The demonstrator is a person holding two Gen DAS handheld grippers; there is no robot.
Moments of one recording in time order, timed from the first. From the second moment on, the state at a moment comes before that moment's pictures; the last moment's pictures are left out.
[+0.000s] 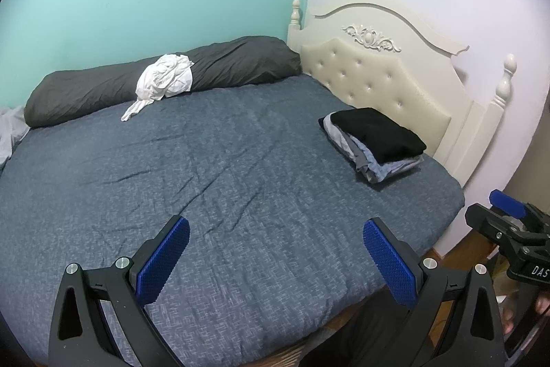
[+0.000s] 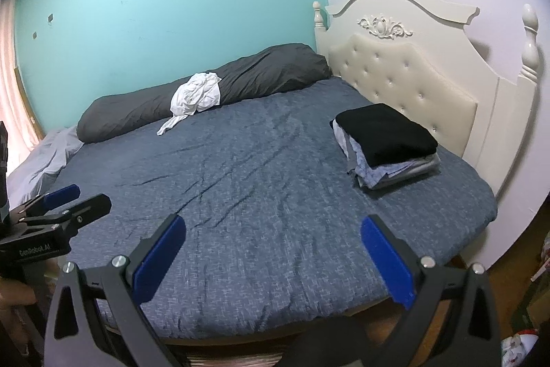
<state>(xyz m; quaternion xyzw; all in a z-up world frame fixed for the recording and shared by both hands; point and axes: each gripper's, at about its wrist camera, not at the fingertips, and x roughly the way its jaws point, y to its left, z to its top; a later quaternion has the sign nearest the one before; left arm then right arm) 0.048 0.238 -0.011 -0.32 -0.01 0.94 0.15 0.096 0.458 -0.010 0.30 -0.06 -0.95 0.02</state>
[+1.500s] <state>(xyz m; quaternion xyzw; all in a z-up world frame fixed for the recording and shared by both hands) 0.051 0.242 -0.007 -0.30 0.00 0.94 0.14 0.100 0.462 -0.002 0.28 -0.05 -0.96 0.00</state>
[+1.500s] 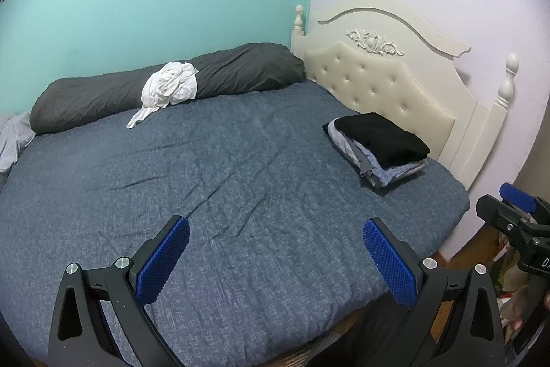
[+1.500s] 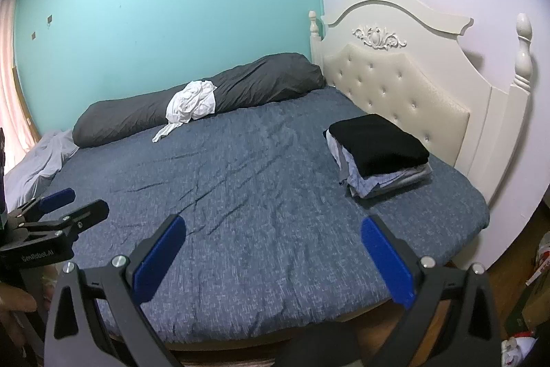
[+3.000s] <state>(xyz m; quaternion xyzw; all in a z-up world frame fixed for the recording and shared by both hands) 0.058 0.244 -0.001 -0.28 0.00 0.95 0.14 0.114 0.460 0.005 0.26 -0.05 -0.97 -0.01</state>
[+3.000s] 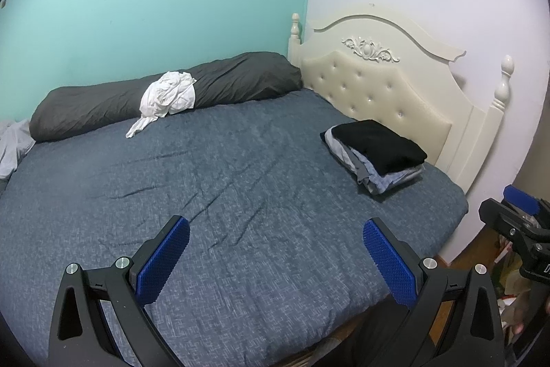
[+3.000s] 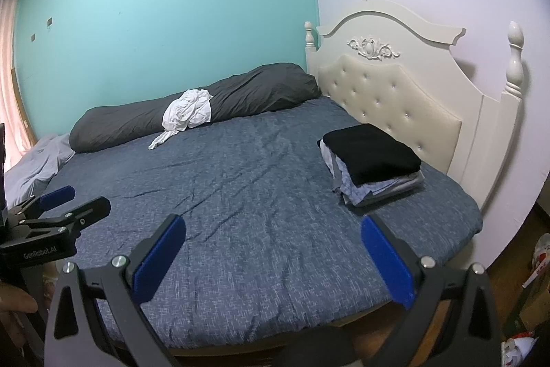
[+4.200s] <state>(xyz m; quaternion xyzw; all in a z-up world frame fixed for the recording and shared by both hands) 0.058 0.243 -0.001 -0.28 0.00 0.95 0.14 0.115 0.463 0.001 0.25 -0.05 -0.97 -0.01</state>
